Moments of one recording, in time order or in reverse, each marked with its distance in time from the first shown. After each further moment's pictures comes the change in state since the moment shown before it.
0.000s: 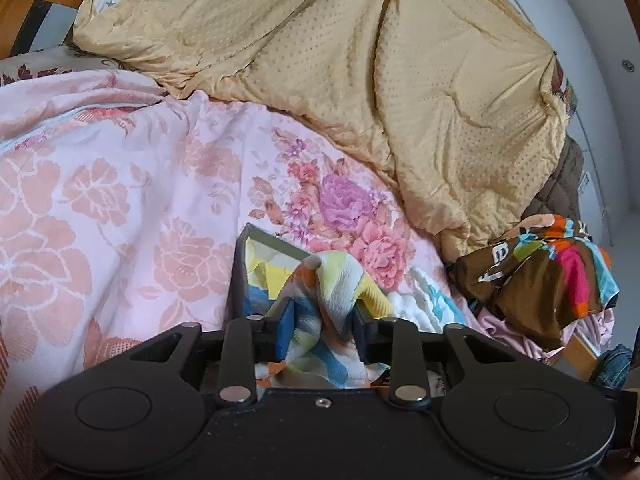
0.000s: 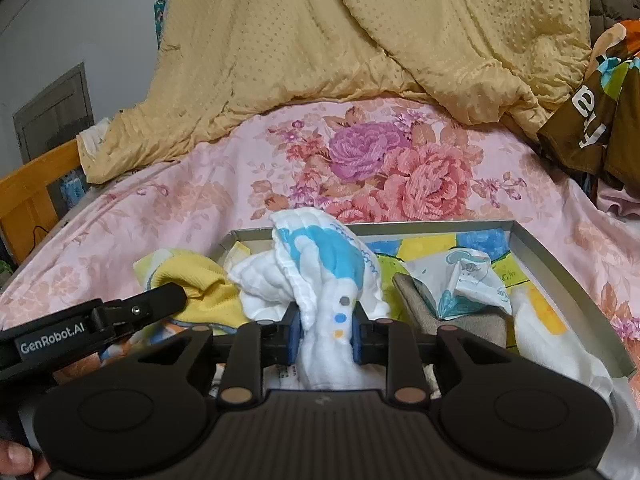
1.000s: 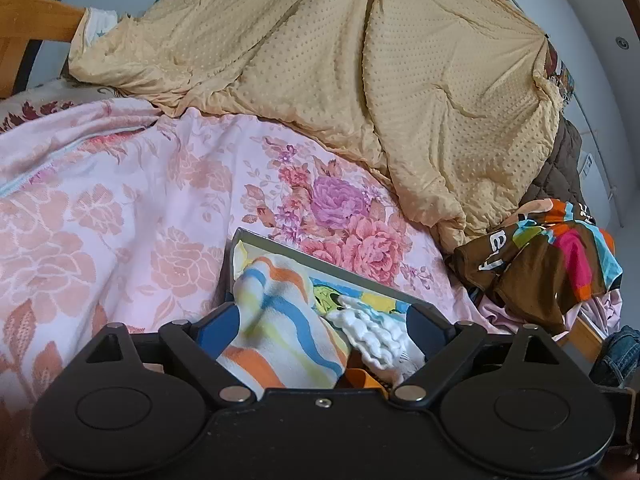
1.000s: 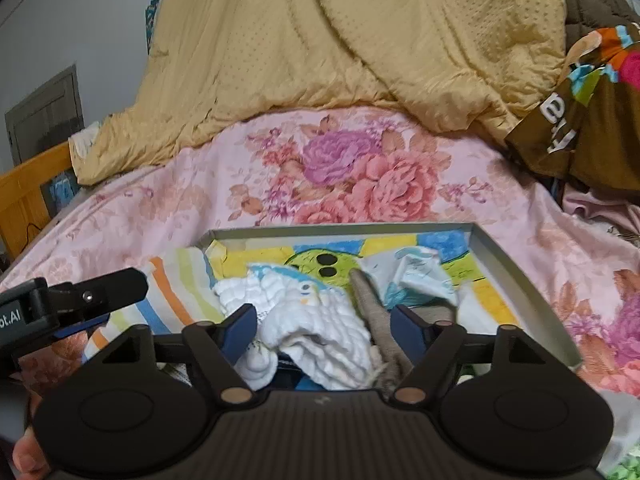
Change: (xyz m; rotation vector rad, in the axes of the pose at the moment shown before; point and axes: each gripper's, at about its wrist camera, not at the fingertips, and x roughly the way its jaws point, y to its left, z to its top) left arm -0.029 -0.037 -0.003 0.068 -0.006 0.046; right arm -0.038 -0.025 -0.004 -0.003 -0.029 -0.045
